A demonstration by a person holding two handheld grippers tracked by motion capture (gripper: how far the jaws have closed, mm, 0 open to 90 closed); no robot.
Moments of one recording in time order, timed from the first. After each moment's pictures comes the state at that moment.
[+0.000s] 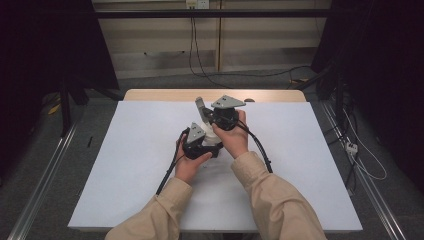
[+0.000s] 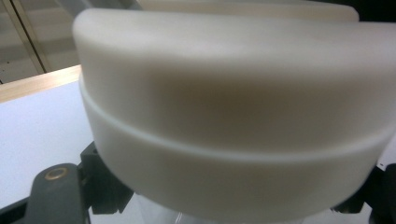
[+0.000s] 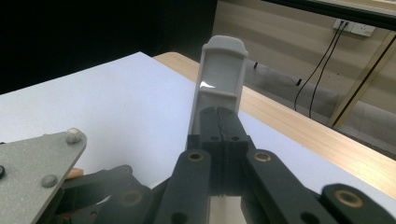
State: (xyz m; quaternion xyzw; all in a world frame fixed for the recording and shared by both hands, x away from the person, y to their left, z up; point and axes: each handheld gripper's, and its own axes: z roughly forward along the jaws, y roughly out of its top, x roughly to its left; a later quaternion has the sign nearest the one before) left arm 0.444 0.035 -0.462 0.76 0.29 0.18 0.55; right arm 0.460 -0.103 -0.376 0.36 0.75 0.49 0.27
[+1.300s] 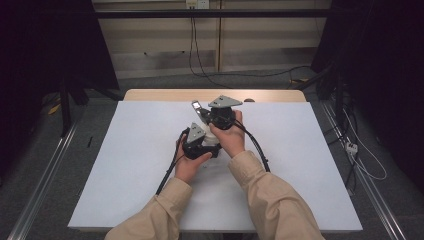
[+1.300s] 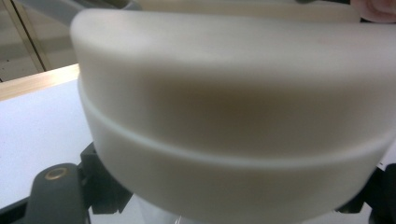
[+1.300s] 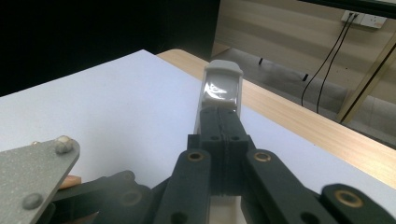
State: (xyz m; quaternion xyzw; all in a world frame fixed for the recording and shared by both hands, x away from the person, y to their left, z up) left arm 0.444 0.035 -0.462 0.76 0.29 0.18 0.55; right arm 0.467 -0.096 -0.382 0.36 0.75 0.49 0.26
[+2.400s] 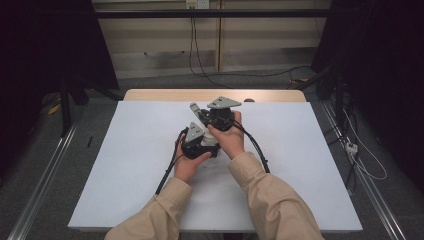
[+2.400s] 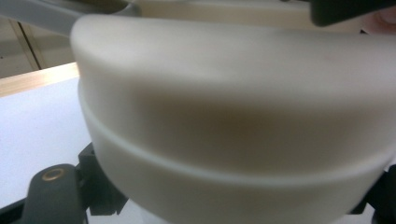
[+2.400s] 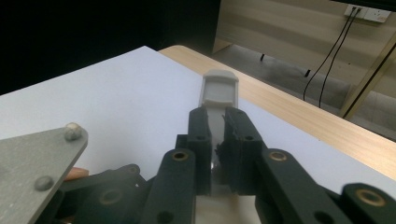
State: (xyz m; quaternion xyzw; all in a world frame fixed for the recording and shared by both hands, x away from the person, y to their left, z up) left arm 0.446 0.039 -0.462 0.76 0.29 0.16 0.56; right arm 0.464 -0.094 -0.383 0.37 0.75 0.49 0.25
